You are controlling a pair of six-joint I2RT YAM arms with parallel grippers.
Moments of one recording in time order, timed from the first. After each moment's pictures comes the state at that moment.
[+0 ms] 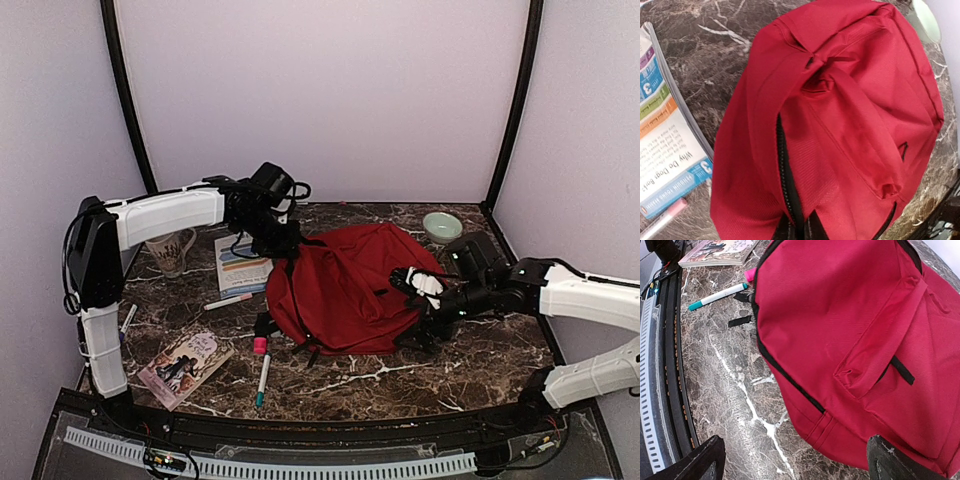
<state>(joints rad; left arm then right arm) -0.70 1.95 1.68 -0.74 0.07 -0.56 0.75 1.12 0.72 -0.45 -0.36 -0.31</state>
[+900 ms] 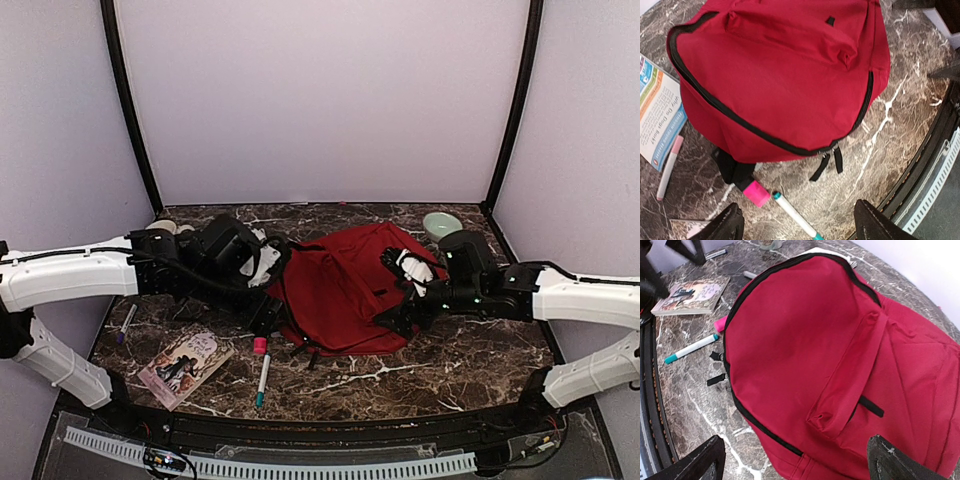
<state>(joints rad) -1.00 1.36 1.12 -0.70 -0.05 -0.29 0.84 1.17 0.71 -0.19 -0.19 -0.15</state>
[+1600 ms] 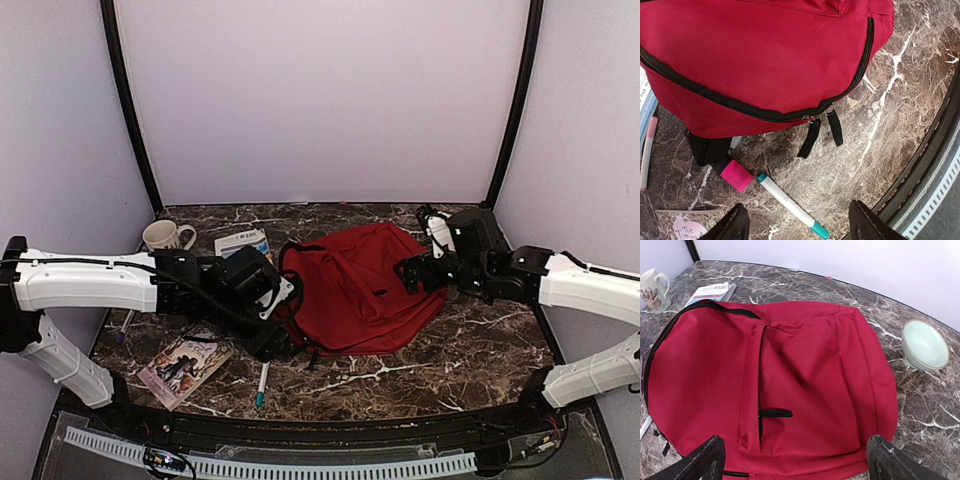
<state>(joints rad) -1.10 1.43 1.07 -0.72 -0.10 -0.30 0.79 1.16 0.80 -0.25 0.24 0.18</state>
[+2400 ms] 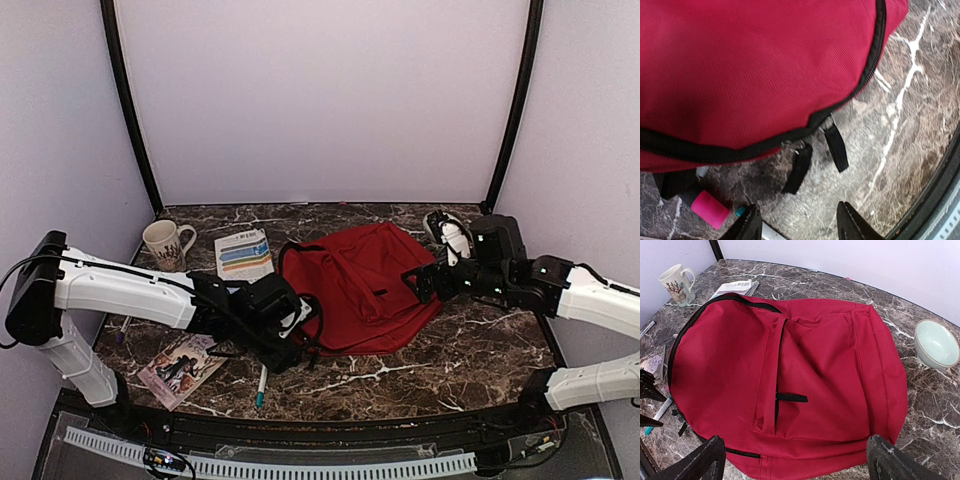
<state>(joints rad) -1.12 1.60 0.99 -0.51 -0.09 -0.27 0.75 1.01 0.74 -0.29 0.11 0.17</state>
